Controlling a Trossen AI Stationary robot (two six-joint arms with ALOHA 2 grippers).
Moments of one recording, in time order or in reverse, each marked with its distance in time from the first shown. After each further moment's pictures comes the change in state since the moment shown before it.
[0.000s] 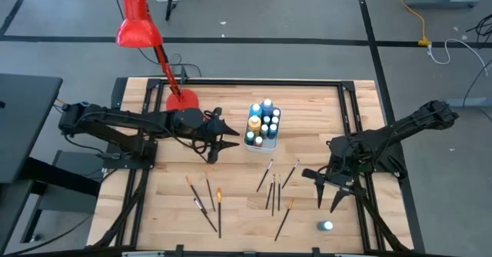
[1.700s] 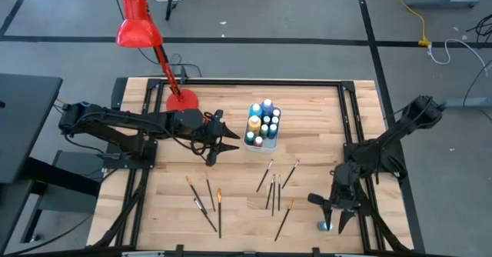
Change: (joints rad) left arm -0.008 0.001 0.000 0.014 0.047 -0.005; right arm 0.309 0.217 -0.222 0.461 0.178 -0.050
